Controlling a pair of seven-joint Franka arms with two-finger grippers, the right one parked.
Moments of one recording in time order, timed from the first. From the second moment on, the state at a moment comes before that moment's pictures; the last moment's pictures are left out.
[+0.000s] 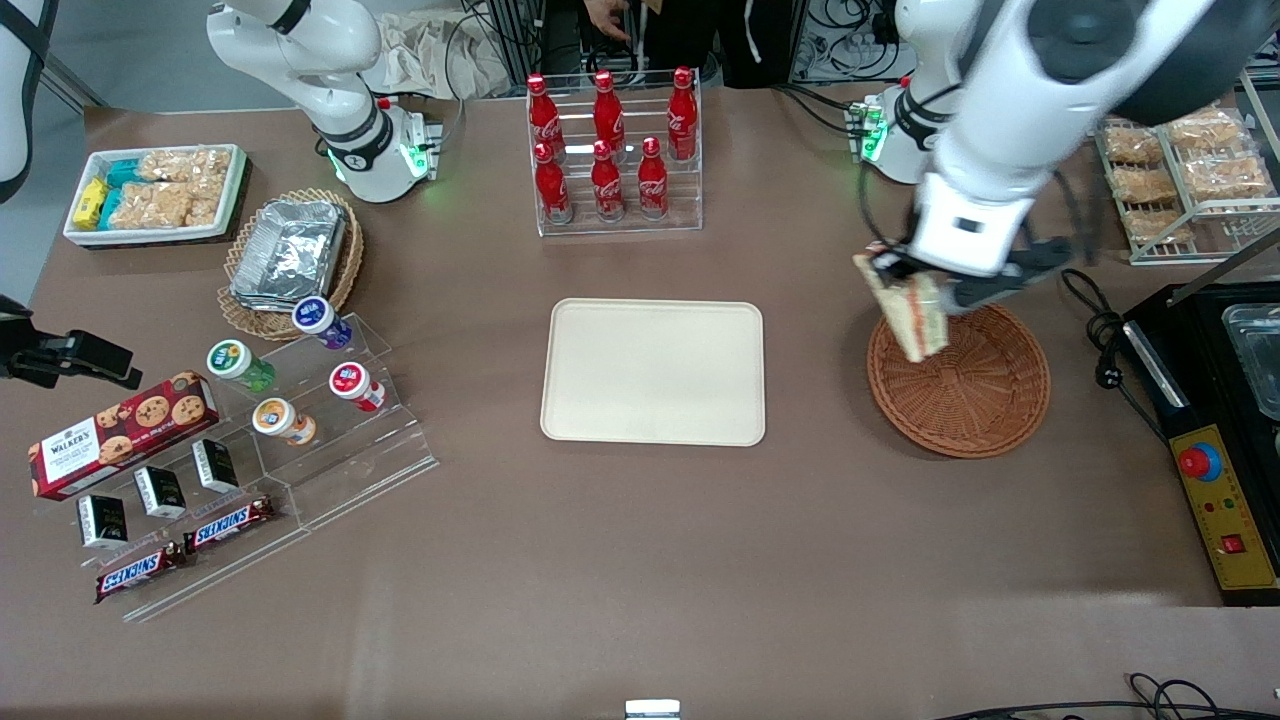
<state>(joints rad) -0.09 0.01 -0.40 -1.71 0.04 1.66 -0.80</state>
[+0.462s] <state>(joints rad) -0.11 0.14 -0.53 -1.86 0.08 1.98 -0.69</state>
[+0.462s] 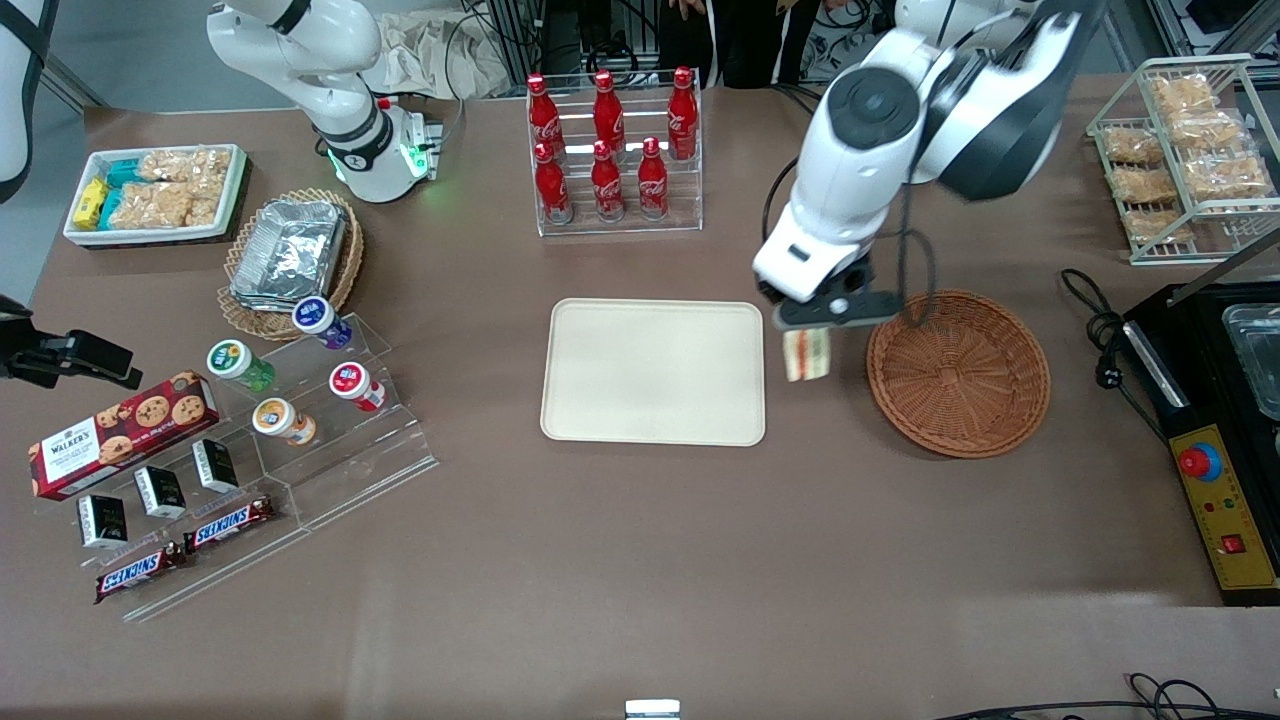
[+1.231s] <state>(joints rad) -0.18 0.43 -0.54 -2.09 0.29 2.46 -0.69</state>
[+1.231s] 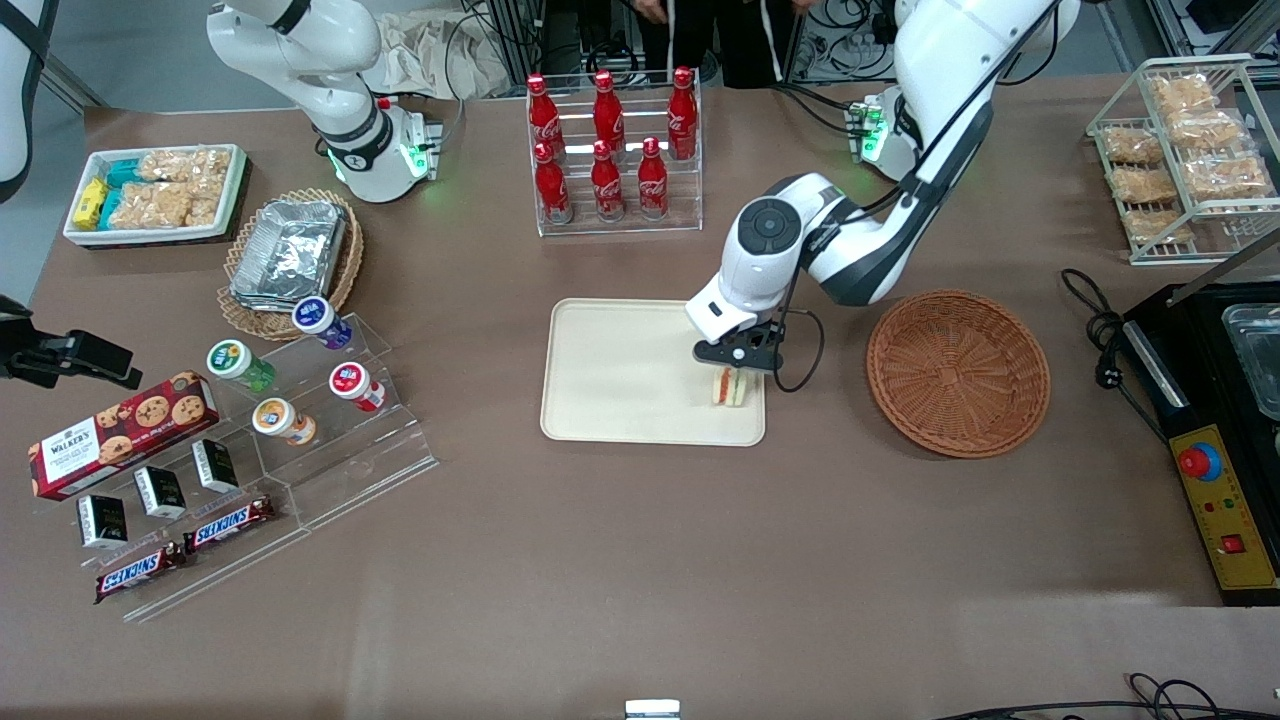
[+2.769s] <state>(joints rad) 0.04 0.16 -0.52 -1.52 0.09 1.65 -0.67</state>
